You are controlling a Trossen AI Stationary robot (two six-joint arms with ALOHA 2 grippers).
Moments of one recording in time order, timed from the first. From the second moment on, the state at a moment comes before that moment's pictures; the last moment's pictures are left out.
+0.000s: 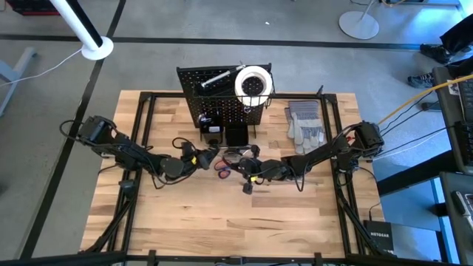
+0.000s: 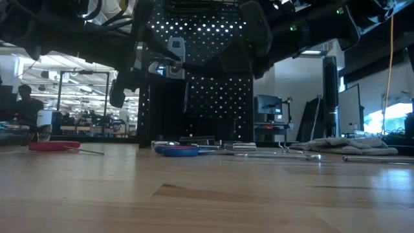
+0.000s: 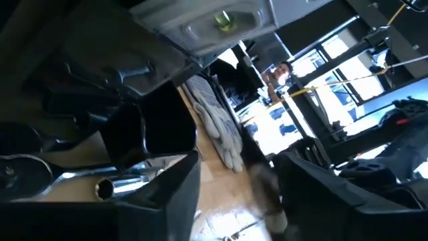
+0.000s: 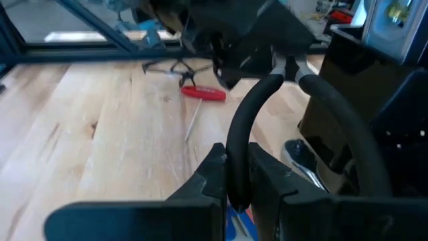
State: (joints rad) left arm -0.31 1.56 0.41 1.03 -0.92 -1.07; right arm 0.25 1.74 0.82 0.60 0.43 0.09
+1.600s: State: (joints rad) left arm -0.30 0.69 0.71 -0.29 -0.88 -0.09; right arm 0.26 1.55 0.82 0.25 0.14 0.11
